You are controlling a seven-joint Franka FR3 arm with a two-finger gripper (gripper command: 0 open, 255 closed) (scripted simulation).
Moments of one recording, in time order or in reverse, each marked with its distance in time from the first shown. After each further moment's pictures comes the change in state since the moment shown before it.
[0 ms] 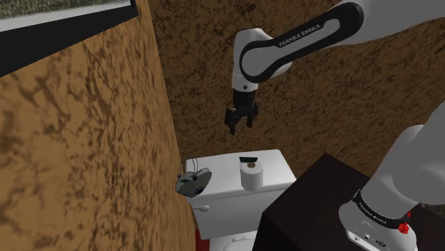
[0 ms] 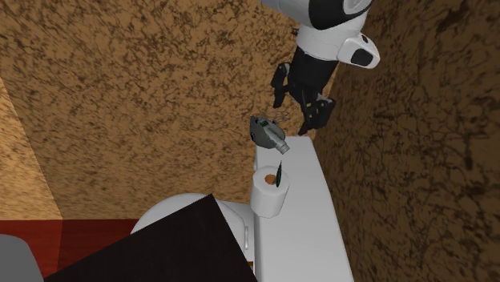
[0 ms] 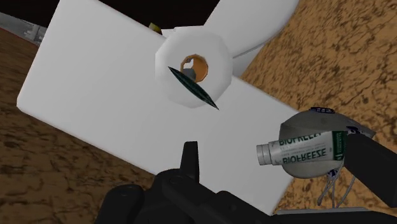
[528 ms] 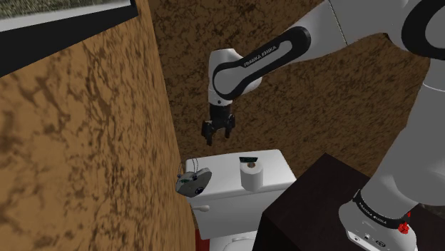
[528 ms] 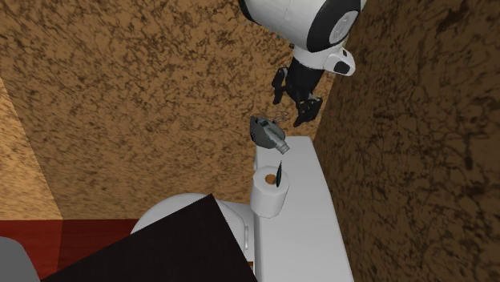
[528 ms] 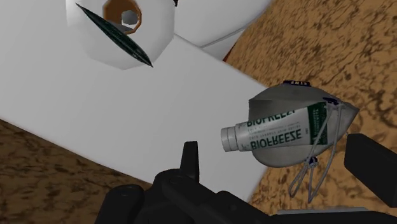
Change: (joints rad) arm 0.045 0.282 0.040 0.192 -0.010 0.104 0.065
